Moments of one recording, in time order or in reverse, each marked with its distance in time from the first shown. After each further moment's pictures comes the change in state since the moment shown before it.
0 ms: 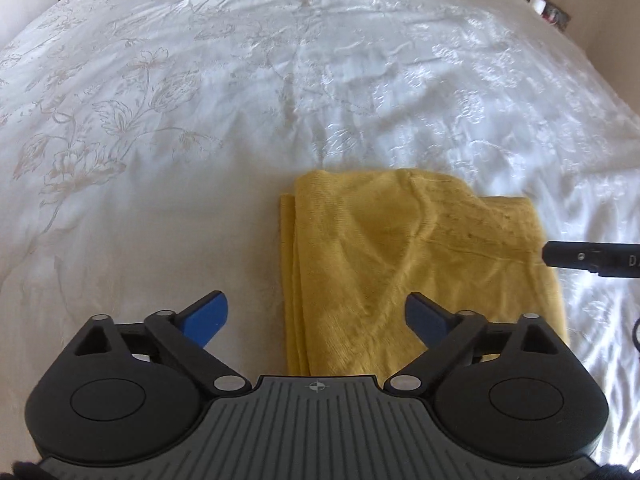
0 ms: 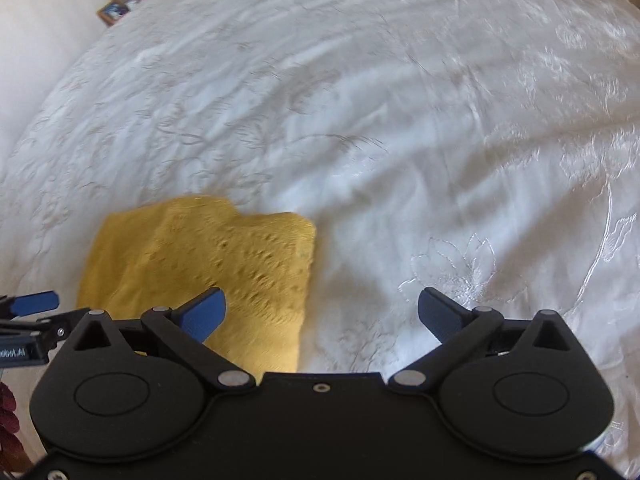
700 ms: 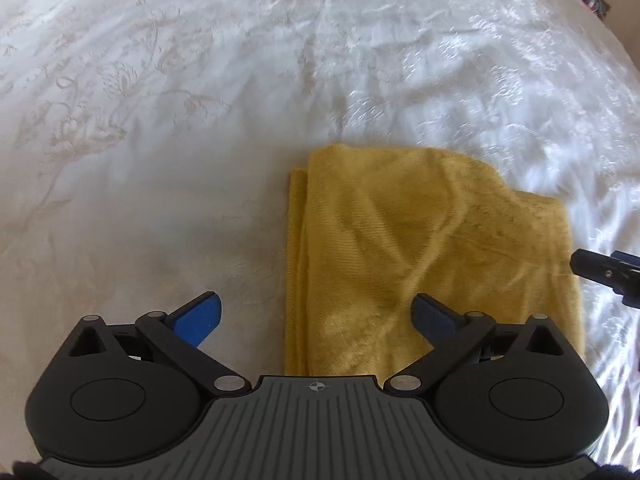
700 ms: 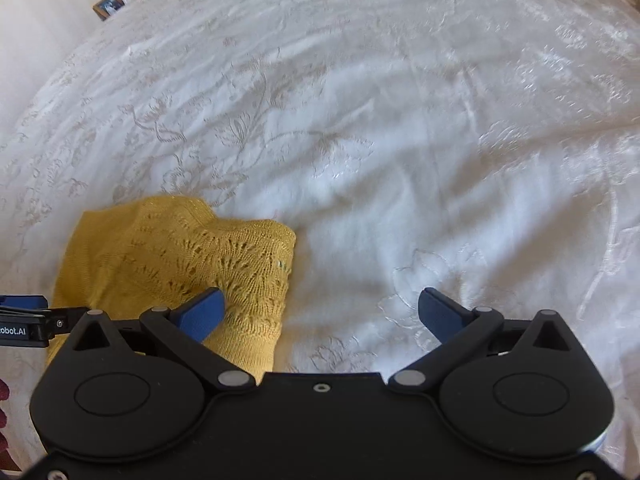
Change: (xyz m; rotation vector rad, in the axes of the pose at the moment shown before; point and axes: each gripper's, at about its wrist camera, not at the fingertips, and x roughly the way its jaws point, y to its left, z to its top) left arm 0.005 -0.005 0.010 -0.066 0.108 0.046; right arm -0.016 -0.013 -0.005 -0.028 -0.061 0.004
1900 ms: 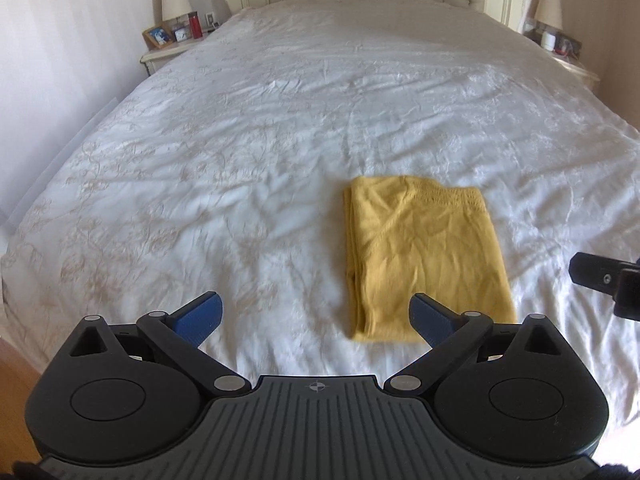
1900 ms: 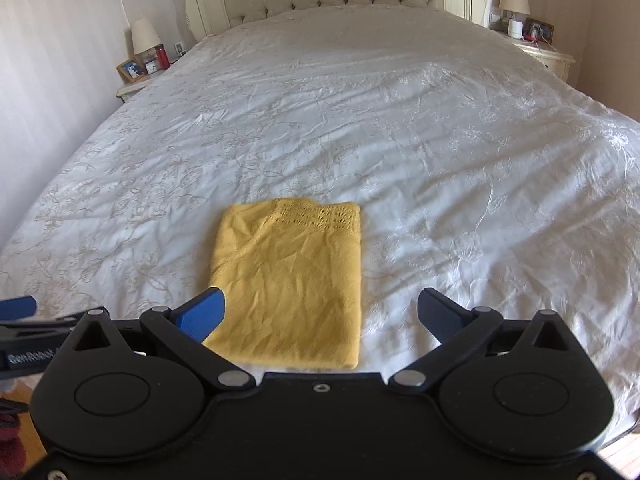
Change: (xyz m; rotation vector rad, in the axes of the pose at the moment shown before) left arm -0.218 -0.005 -0.154 0.050 -0.294 0.152; right arm -0.221 0.117 -0.127 0.019 -0.214 -0.068
